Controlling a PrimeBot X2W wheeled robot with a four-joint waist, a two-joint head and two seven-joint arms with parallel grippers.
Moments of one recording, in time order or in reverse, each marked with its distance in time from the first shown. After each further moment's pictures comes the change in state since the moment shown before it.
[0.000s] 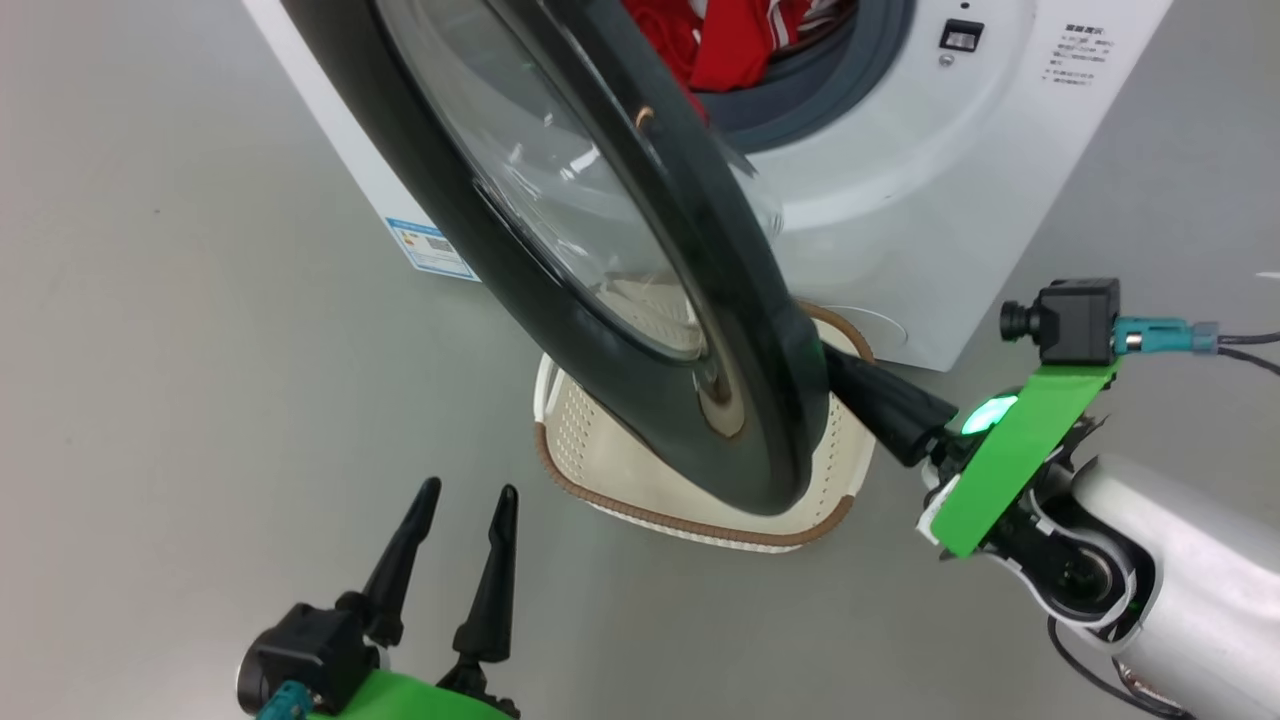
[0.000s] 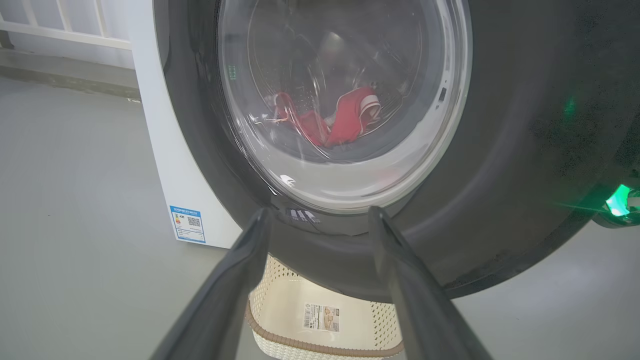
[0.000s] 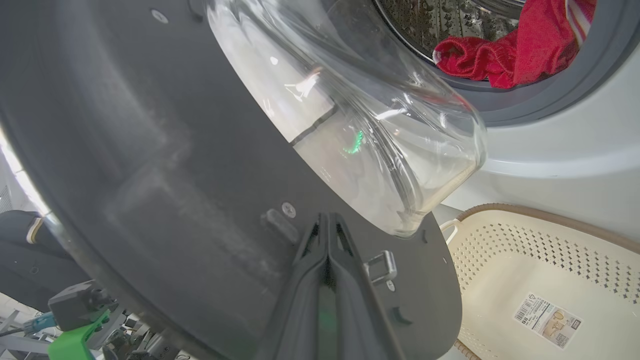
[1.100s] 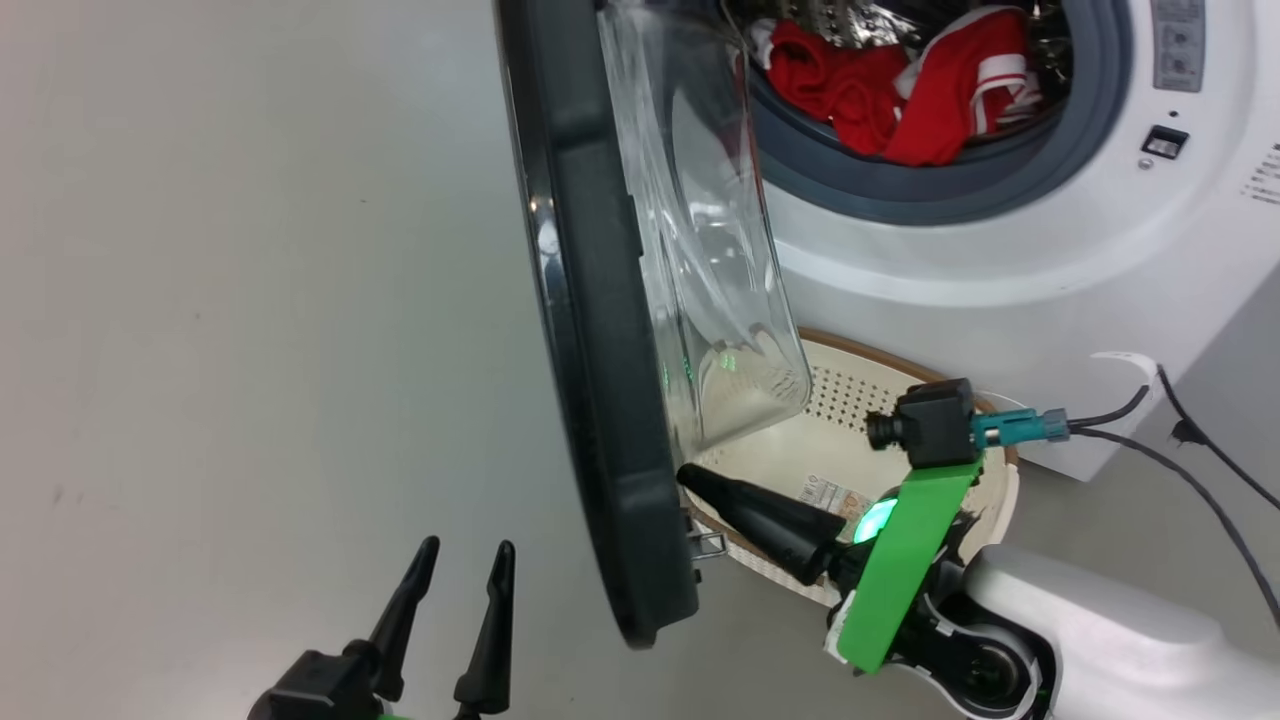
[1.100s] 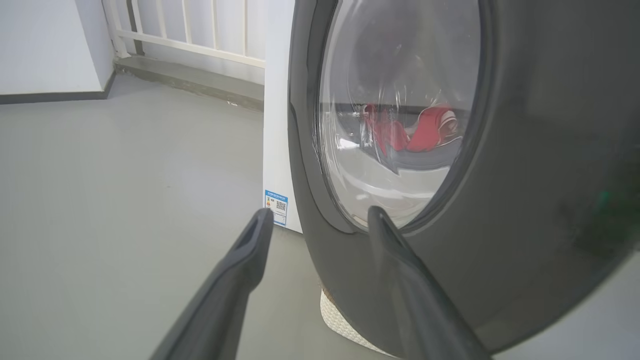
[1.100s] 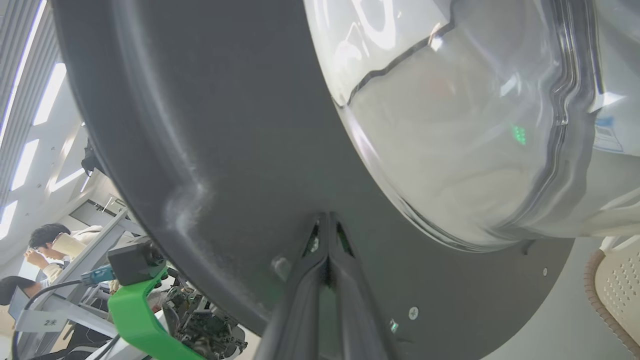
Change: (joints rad) left arm 0.078 0.000 -0.005 0.021 0.000 0.030 0.000; right arm 0.018 0.091 0.172 -0.038 0.029 -0.001 0.001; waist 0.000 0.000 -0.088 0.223
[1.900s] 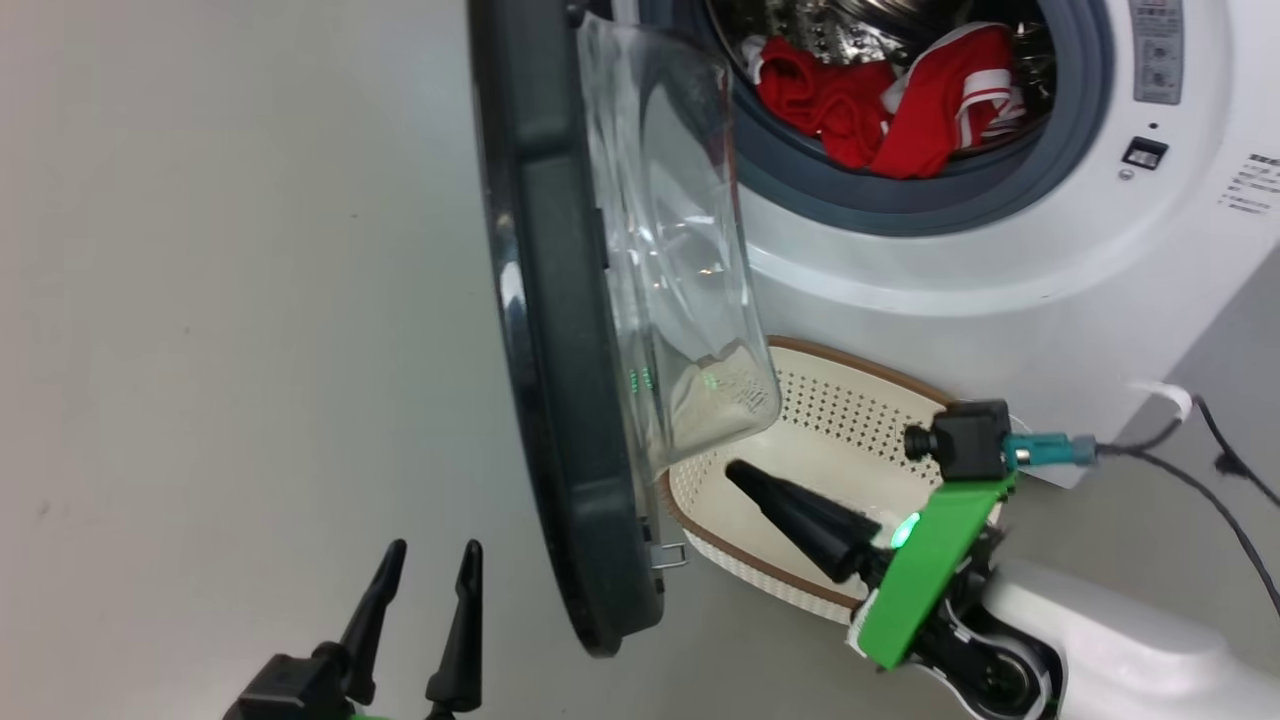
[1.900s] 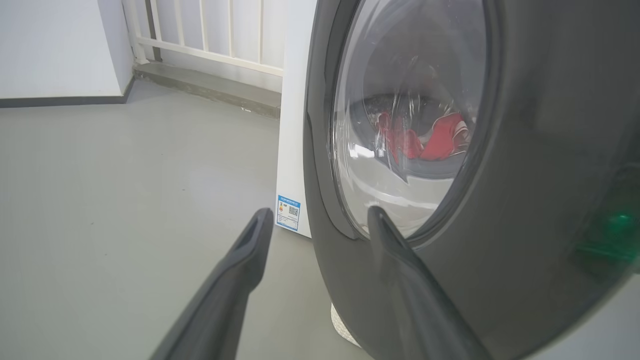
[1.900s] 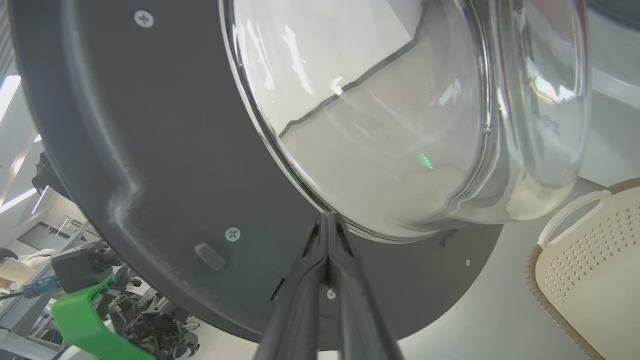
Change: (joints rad) left arm 0.010 0.000 0.045 0.003 0.001 0.007 0.000; right arm 0.017 -0.001 0.022 0.106 -0.009 0.000 -0.094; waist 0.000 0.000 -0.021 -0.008
